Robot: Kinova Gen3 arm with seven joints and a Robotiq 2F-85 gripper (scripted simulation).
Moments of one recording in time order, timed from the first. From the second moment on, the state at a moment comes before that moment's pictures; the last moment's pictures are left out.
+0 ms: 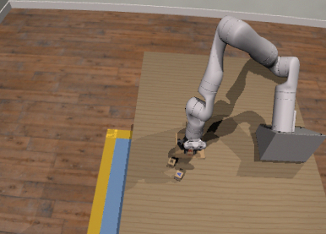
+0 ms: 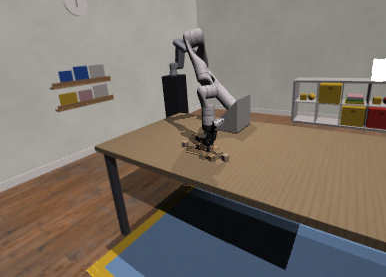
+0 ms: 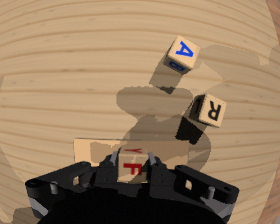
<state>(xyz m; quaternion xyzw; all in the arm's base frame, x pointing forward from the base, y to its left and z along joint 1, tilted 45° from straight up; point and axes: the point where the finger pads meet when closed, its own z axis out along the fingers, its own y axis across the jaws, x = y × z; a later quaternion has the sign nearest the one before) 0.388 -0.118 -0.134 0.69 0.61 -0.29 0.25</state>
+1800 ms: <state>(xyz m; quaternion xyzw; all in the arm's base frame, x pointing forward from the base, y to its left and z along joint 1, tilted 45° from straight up) 0.390 -0.097 -0.106 0.69 0.60 -0.30 0.25</state>
